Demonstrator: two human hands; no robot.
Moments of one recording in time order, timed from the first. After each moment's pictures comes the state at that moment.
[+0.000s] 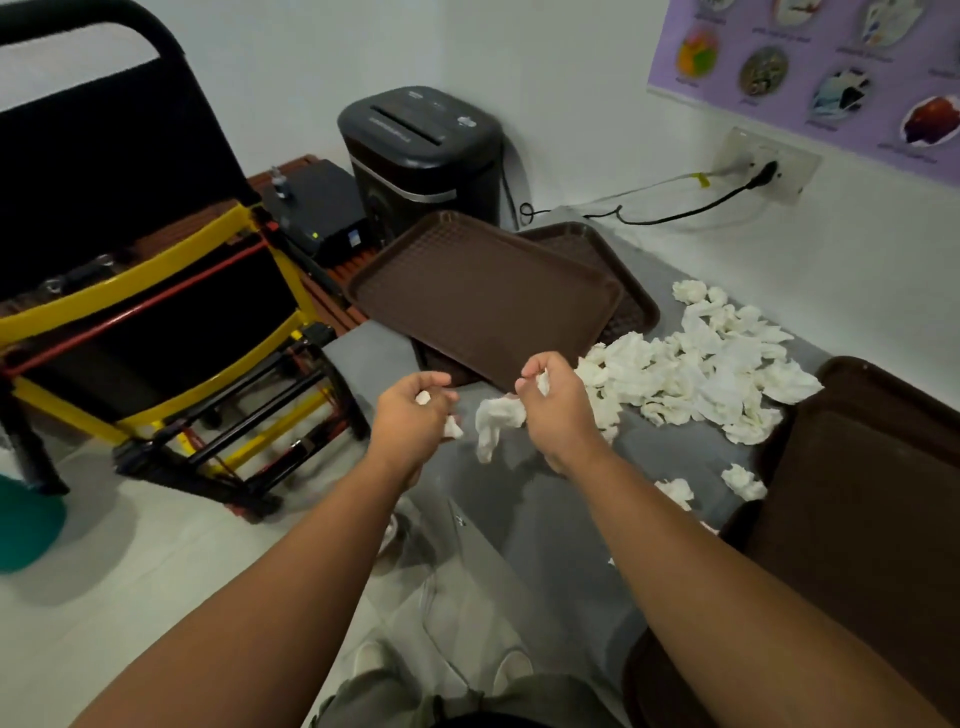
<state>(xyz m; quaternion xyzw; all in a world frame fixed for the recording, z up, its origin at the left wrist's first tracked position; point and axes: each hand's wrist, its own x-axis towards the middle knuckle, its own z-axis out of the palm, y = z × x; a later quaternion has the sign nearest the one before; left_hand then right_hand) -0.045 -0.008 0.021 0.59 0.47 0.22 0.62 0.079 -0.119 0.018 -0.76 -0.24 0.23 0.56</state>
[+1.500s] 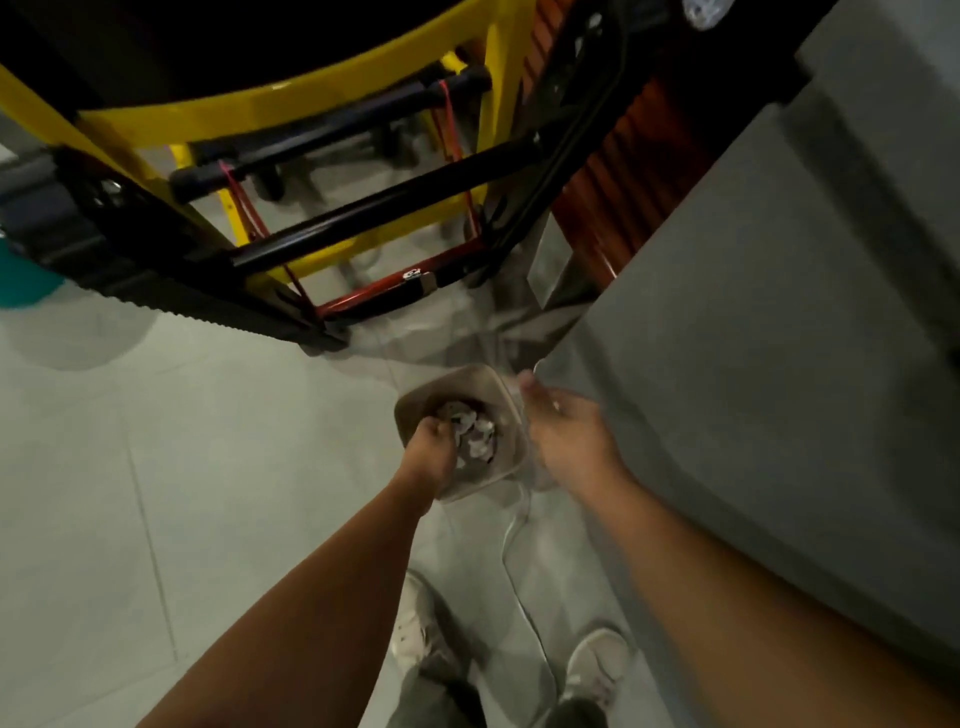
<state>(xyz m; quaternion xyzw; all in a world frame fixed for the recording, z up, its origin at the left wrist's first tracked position) -0.246 0.210 -0.483 0.48 0.65 0.02 0.58 -0.103 0.152 -0.378 -0.76 -0.20 0.46 0.42</state>
